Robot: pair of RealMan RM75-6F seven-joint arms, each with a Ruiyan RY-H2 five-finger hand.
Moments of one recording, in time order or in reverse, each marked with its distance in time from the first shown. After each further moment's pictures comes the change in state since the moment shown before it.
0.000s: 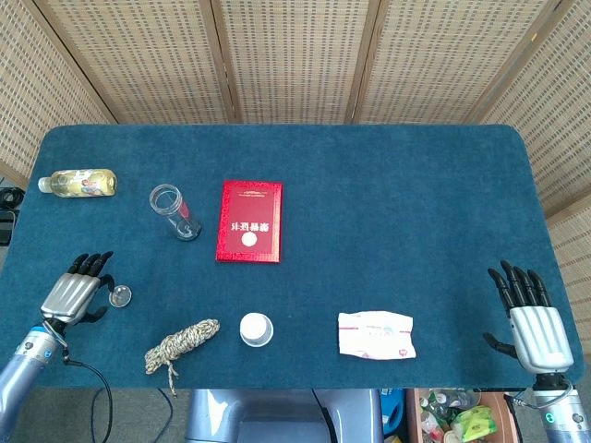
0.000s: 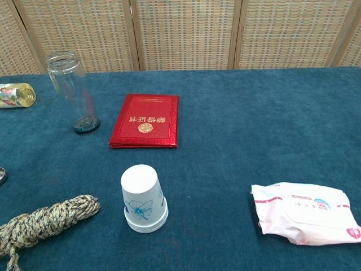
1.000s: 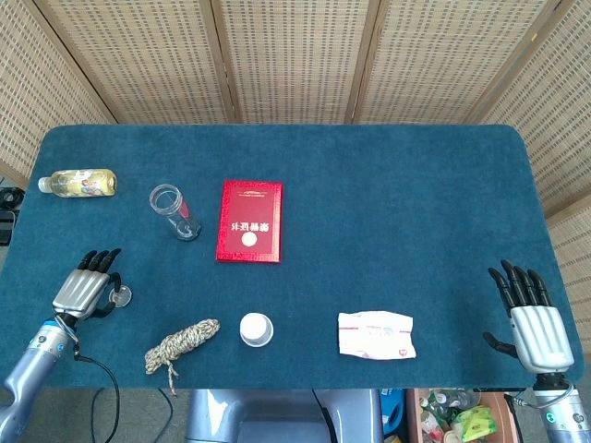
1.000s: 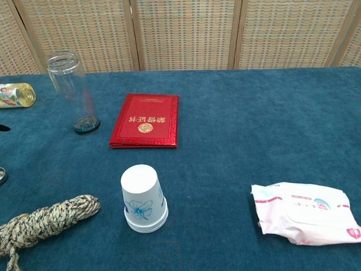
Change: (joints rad) left arm -0.027 -0.057 -0.008 0.043 -0.037 -0.020 0.039; right arm 0.001 -0.002 0.001 0.006 -0.003 0.001 0.021
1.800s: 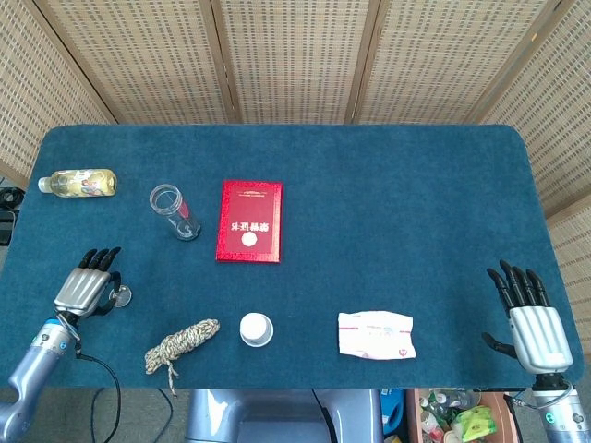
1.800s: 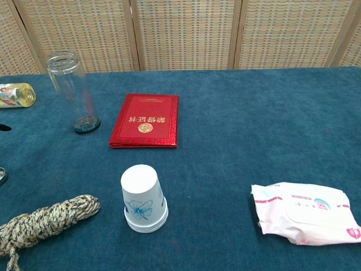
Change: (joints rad) left arm -0.006 -0.027 -0.005 0.032 -0.016 0.004 0.007; right arm 0.000 -0.003 -0.002 0.004 -0.008 0.003 0.006
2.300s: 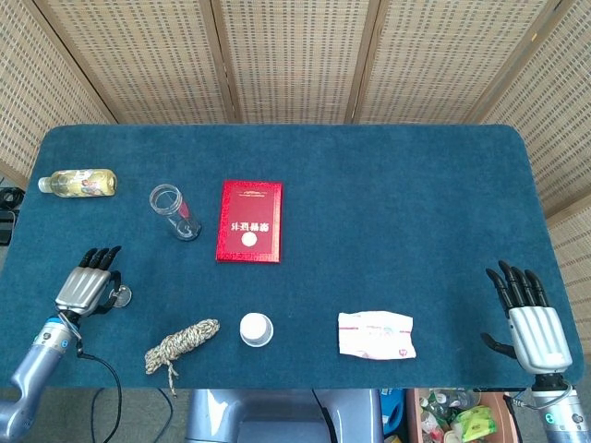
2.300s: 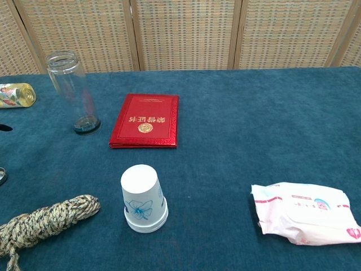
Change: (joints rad) left arm -0.004 -0.014 -0.001 0.015 -0.011 -0.007 0.006; right arm 0.000 0.001 -0.001 -0.003 -0.005 0.001 0.005
